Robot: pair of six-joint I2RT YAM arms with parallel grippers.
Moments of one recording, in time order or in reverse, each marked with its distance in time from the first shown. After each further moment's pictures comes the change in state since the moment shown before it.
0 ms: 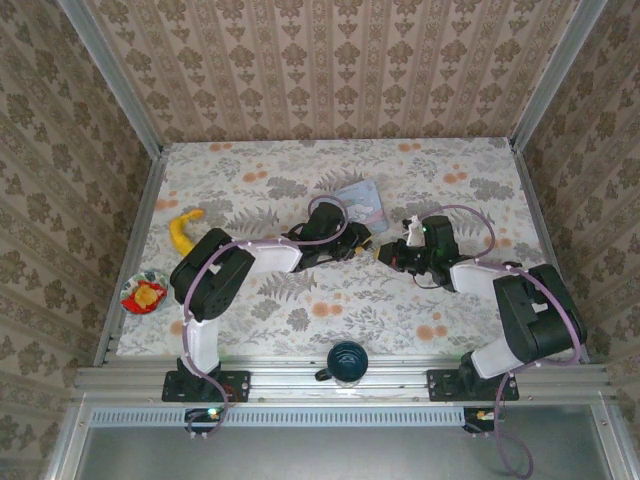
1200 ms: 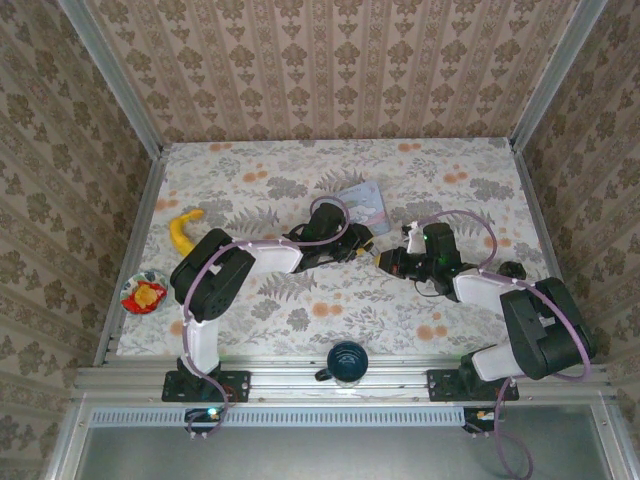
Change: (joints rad) left arm -0.007 0.000 0.000 0.002 0.018 -0.004; right arm 0.037 -0.088 -0.070 0.000 0.021 -0.053
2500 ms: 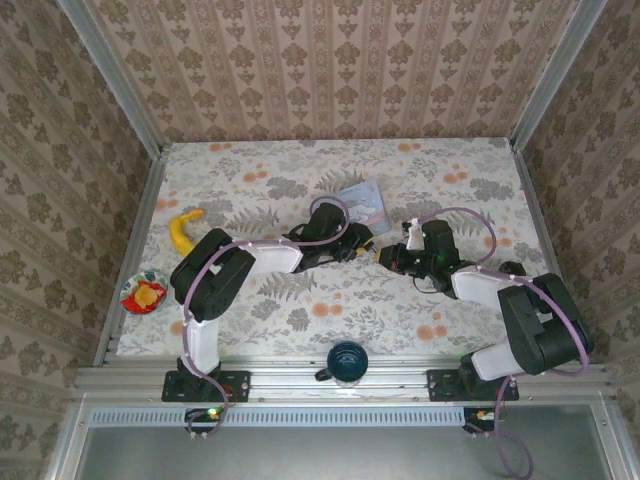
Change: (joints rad) left arm 0.000 0.000 0.000 0.008 0.000 -0.010; right arm 0.001 0.027 0.024 0.015 0.056 0.004
